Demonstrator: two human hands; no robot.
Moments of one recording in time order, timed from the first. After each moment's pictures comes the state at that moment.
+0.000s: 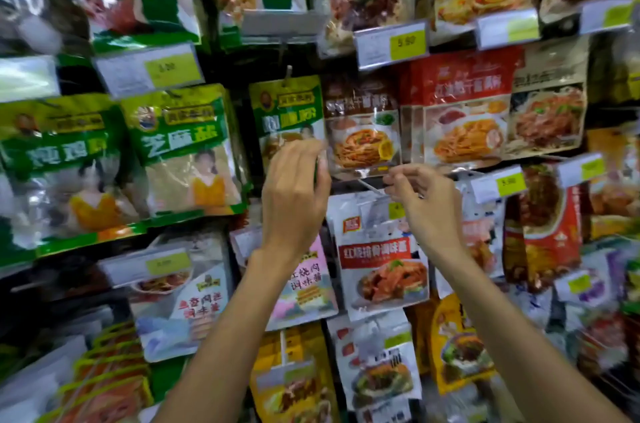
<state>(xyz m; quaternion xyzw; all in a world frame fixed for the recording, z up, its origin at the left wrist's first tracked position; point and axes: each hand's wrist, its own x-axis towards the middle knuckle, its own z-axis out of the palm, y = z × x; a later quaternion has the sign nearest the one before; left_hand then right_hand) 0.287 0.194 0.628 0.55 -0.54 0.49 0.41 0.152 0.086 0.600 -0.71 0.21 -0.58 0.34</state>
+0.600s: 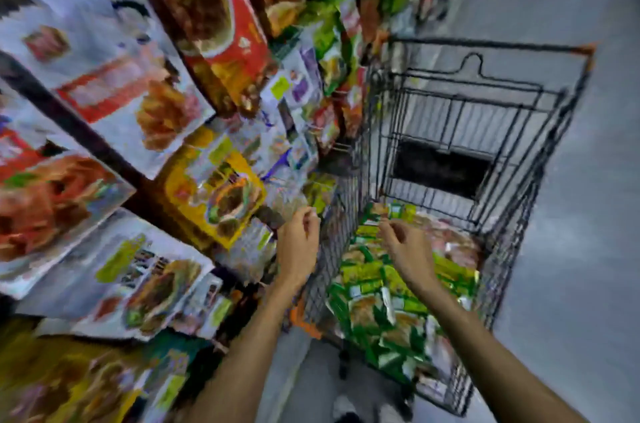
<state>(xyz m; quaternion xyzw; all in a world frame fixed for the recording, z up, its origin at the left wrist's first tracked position) 0.047 0.066 0.286 0.64 -0.65 -0.24 0.33 -0.127 0.103 0.255 -0.47 0.71 -0.39 0.34</state>
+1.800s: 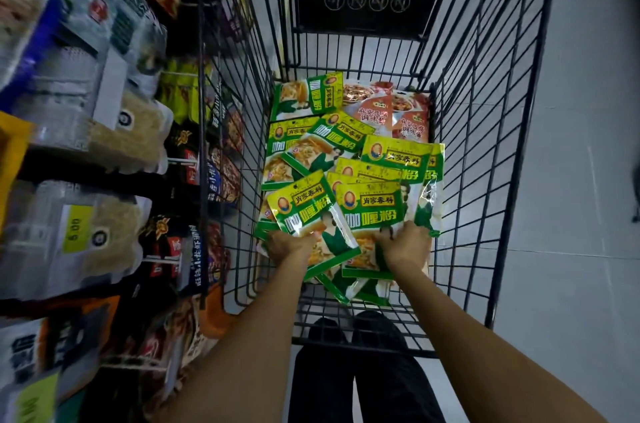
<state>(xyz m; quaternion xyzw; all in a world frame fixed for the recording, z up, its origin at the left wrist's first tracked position) -0.016 0.052 -0.058 0.81 -0.37 -0.47 -0.01 -0.154 0.146 -0.038 -0.10 0.94 -0.10 0.31</state>
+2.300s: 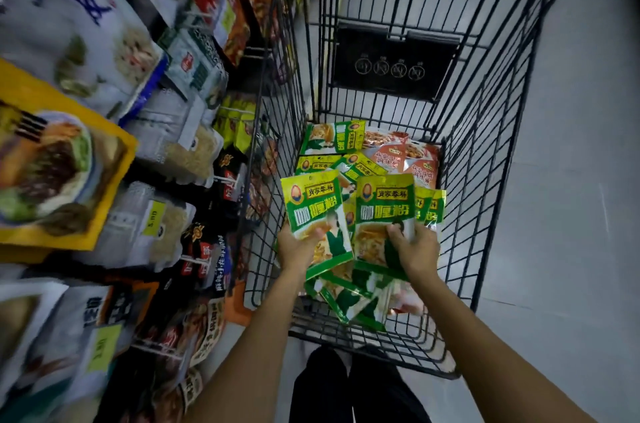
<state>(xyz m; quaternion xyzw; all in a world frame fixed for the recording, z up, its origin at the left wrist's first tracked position) -0.014 0.049 0.043 0.72 -0.40 -0.53 0.22 -0.176 0.130 0.045 -0.18 0.86 -0.35 0.33</state>
